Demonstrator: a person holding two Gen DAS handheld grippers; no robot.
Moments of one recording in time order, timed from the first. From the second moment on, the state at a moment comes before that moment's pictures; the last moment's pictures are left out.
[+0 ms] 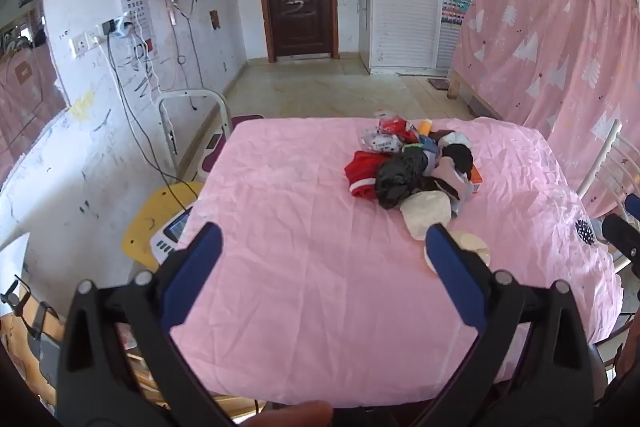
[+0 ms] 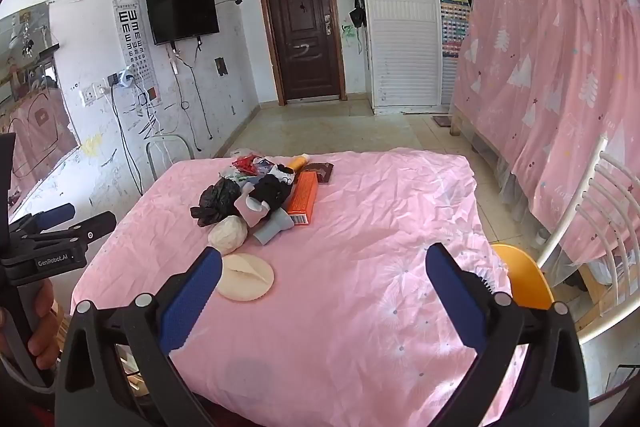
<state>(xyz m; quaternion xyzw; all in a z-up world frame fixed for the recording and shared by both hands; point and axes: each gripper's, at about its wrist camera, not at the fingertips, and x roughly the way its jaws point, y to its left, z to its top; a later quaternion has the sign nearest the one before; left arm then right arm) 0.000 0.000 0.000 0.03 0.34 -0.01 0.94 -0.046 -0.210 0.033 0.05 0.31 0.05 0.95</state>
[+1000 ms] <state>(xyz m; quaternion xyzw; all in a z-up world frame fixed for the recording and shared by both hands) 0.000 0.001 0.000 0.02 0.35 -0.01 0.94 -0.044 -0.208 0.035 0.05 0.30 0.05 0.95</state>
